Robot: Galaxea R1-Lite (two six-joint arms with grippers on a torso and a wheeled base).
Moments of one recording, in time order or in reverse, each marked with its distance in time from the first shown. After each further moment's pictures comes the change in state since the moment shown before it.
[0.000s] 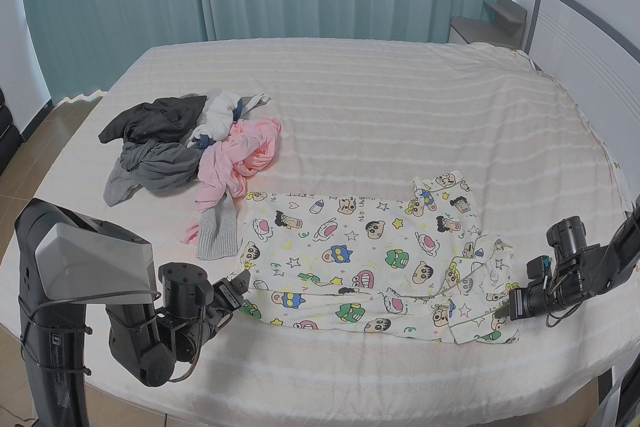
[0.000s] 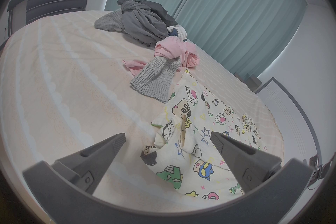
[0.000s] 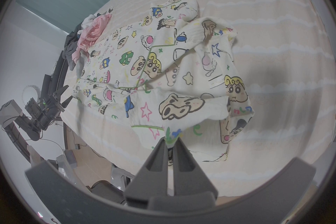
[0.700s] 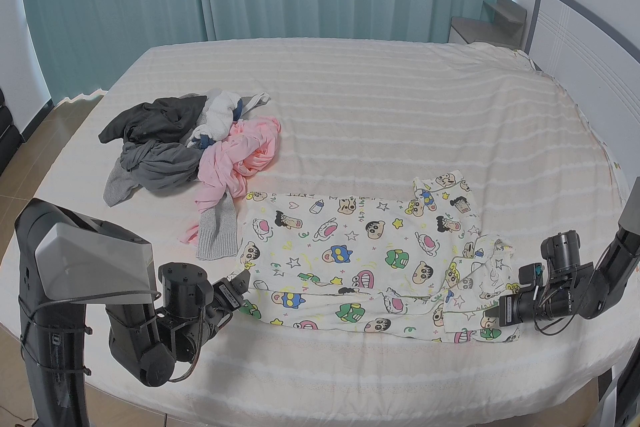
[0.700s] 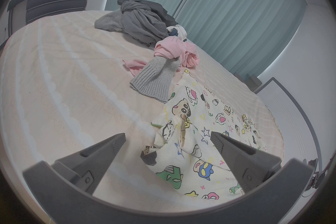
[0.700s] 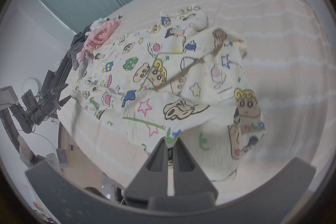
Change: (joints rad) left arm 0.000 0.000 0.000 0.000 0.000 -0.001; right arm 0.037 0.089 0.132 -0.373 -0.020 -0.008
